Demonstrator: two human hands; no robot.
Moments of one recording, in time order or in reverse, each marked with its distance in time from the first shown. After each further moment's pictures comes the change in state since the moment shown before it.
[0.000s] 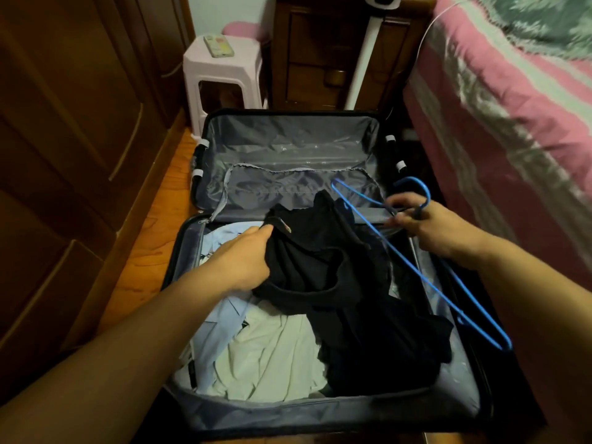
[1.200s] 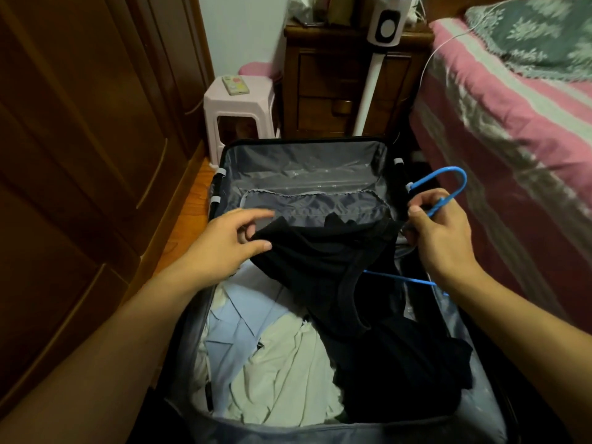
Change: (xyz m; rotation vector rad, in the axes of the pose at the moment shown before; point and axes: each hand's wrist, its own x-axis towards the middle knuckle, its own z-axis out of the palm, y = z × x) left_hand -0.028 -0.019 -0.064 -0.447 0.340 0.307; right_hand -0.021 -0.042 0.022 0.350 0.518 -0.170
